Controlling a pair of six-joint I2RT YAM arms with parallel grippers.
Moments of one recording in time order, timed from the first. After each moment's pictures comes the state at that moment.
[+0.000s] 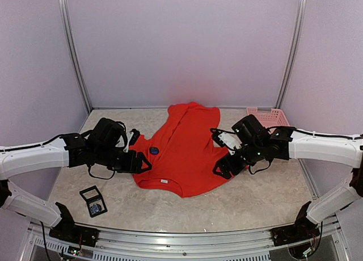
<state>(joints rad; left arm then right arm) -0.78 1.26 0.80 -0.40 0.16 -0.58 0.86 1.41 0.96 -0.50 -0.06 0.07</state>
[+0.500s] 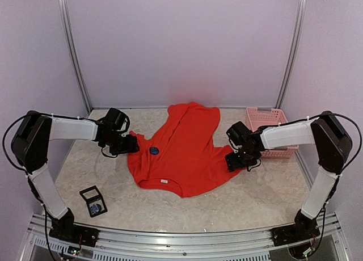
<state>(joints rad) -0.40 1.71 1.05 -0.30 0.02 -0.43 0.60 1.76 1.03 -0.47 0.22 0.33</state>
